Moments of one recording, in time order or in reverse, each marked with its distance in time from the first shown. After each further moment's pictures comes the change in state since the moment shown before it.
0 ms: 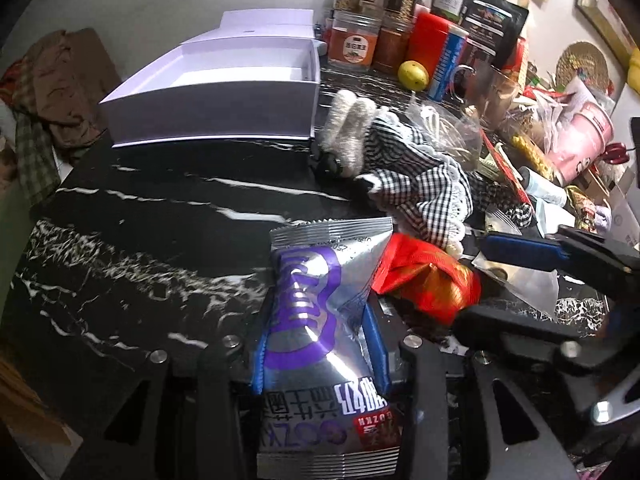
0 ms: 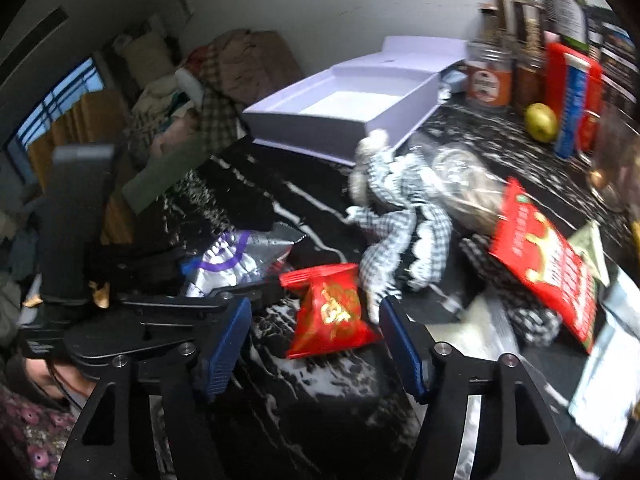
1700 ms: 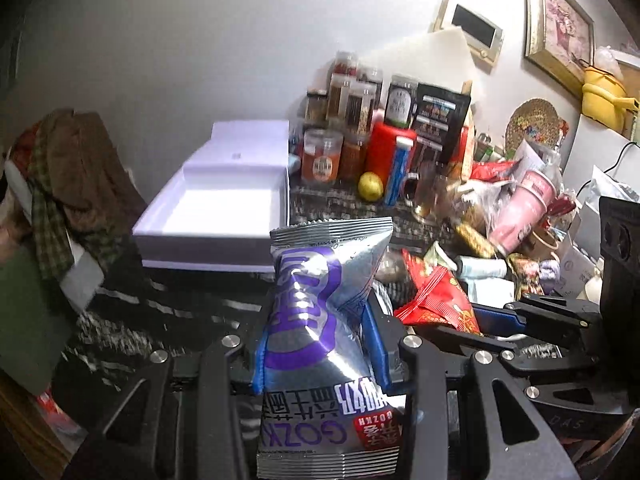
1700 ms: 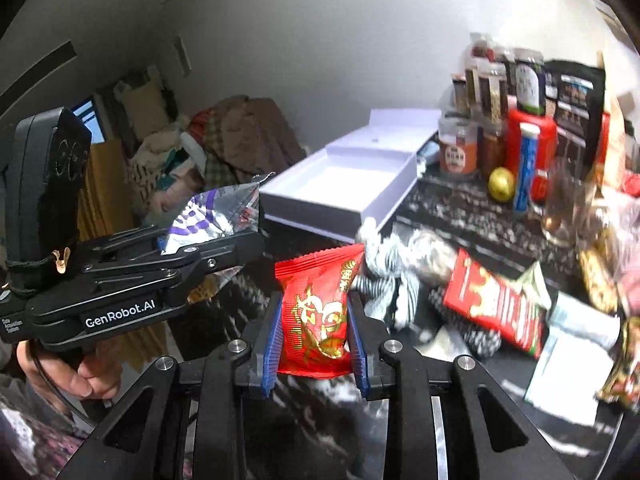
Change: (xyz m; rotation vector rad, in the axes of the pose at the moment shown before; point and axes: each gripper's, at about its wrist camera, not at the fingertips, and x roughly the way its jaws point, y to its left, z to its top) left arm -0.115 -0.026 0.038 0.076 -0.320 -0.049; right arm -0.087 0.021 0.009 0.045 -0.241 -0.052
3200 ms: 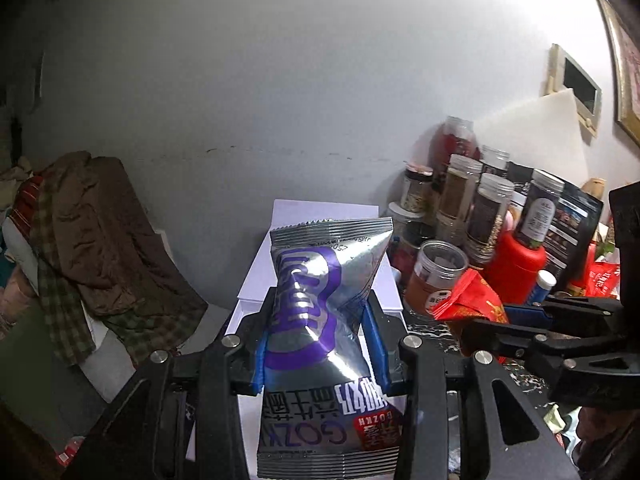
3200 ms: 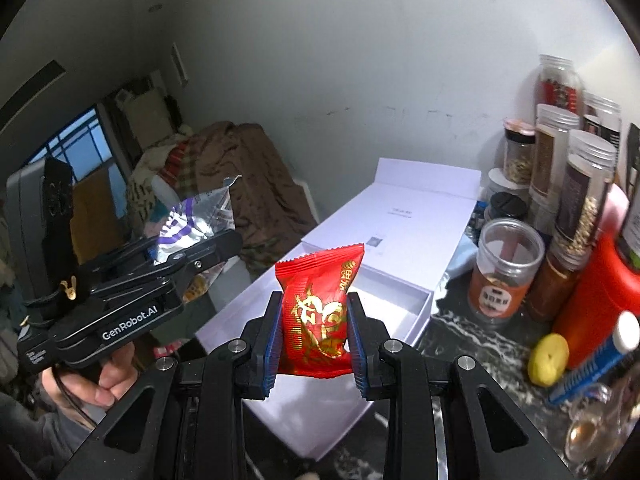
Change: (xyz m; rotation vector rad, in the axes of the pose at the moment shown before) left arm 0.145 0.127 0.170 -0.057 -0.122 0.161; right arm 0.170 -0.076 0.206 -0.028 0.024 0.071
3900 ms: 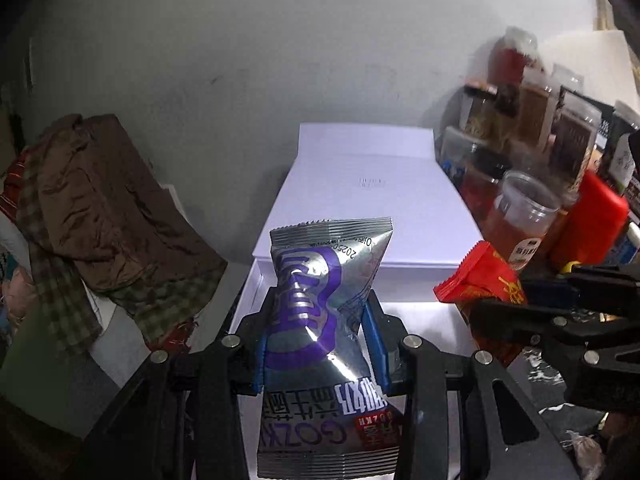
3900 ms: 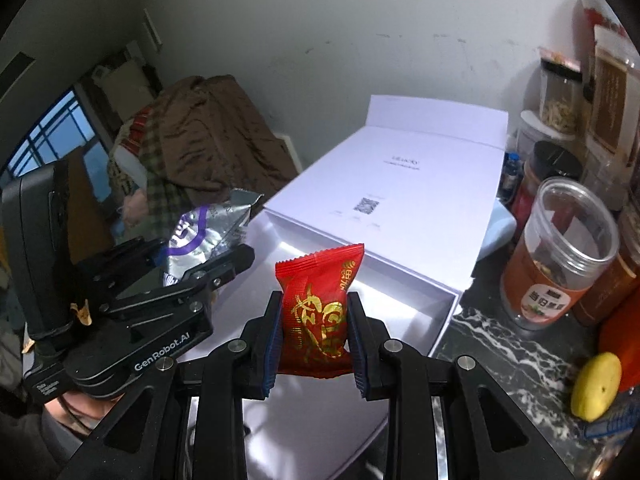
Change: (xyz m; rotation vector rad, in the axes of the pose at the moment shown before) left arm 0.116 0.029 -0.031 0.043 0.213 0.099; right arm 0.113 -0.036 0.004 0.056 0.174 -0.005
